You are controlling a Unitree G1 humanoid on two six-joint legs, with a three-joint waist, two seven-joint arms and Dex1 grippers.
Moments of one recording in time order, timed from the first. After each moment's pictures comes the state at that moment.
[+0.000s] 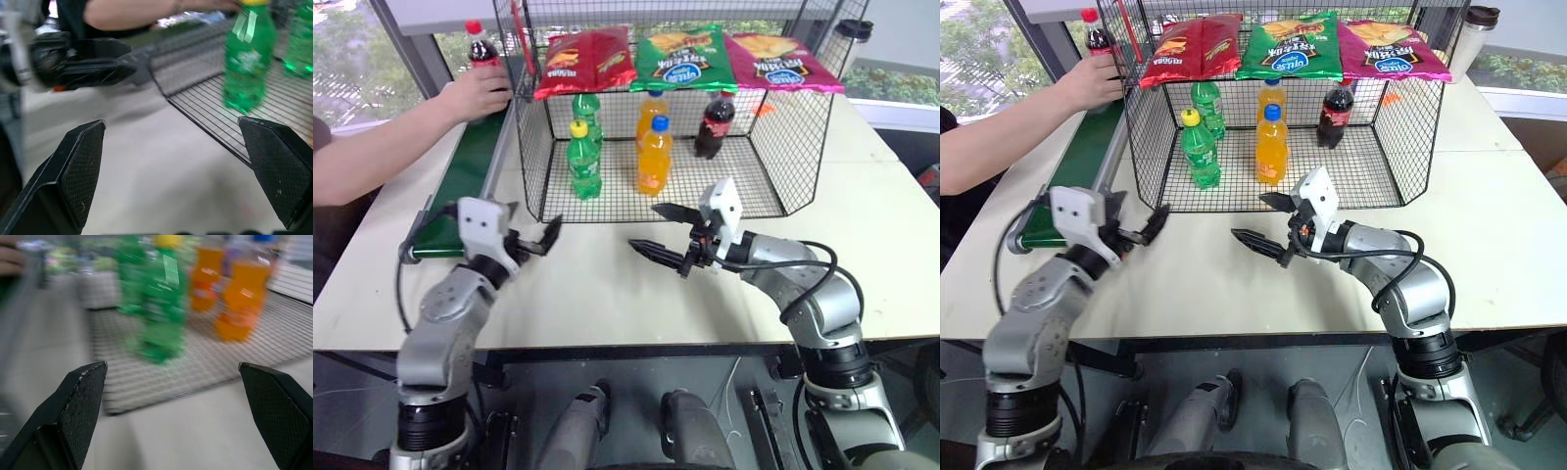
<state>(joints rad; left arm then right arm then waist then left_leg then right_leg) -0.17 0.34 0.24 -0.47 -0.37 0.59 -0.31 -0.47 -0.42 0.05 -0.28 0.50 0.64 0.79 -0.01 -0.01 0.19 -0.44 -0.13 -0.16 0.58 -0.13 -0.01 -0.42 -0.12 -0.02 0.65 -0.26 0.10</state>
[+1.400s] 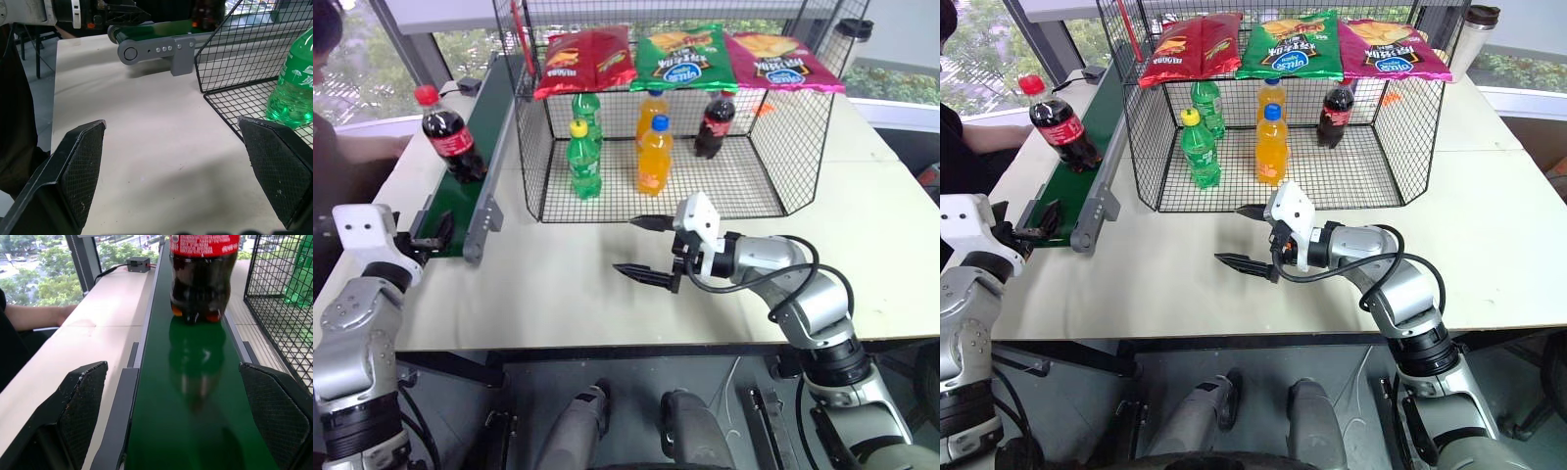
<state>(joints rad) -0.15 0.50 0.51 -0.21 -0.38 0.49 -0.26 -0.49 -0.46 0.19 -0.30 0.39 0.55 0.87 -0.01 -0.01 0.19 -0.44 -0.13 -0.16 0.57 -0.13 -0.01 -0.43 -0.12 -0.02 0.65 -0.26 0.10</state>
